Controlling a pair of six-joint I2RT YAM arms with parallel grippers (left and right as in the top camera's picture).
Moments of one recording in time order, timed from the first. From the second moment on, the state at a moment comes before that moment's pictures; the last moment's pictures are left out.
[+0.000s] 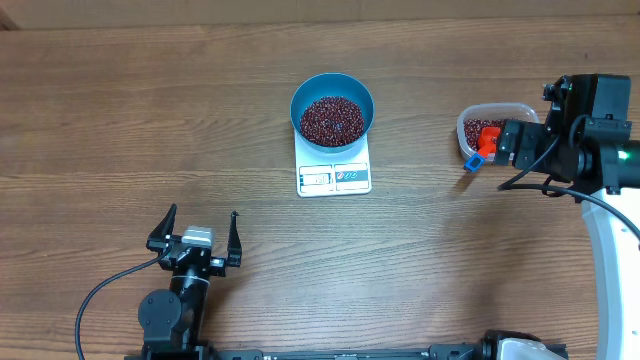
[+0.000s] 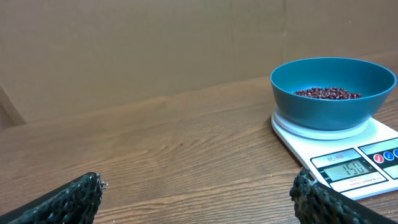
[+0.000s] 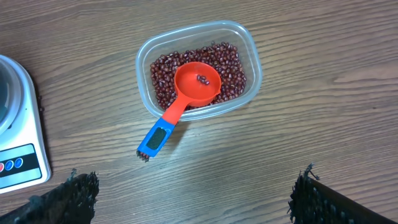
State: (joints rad) left arm 0.02 0.01 0.01 -0.07 0.11 0.16; right arm -0.12 1.34 1.36 -1.06 0.05 0.07
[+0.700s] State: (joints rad) left arm 0.02 0.02 0.01 -0.07 0.11 0.16; right arm -0.12 1.34 1.36 -1.05 0.08 0.07
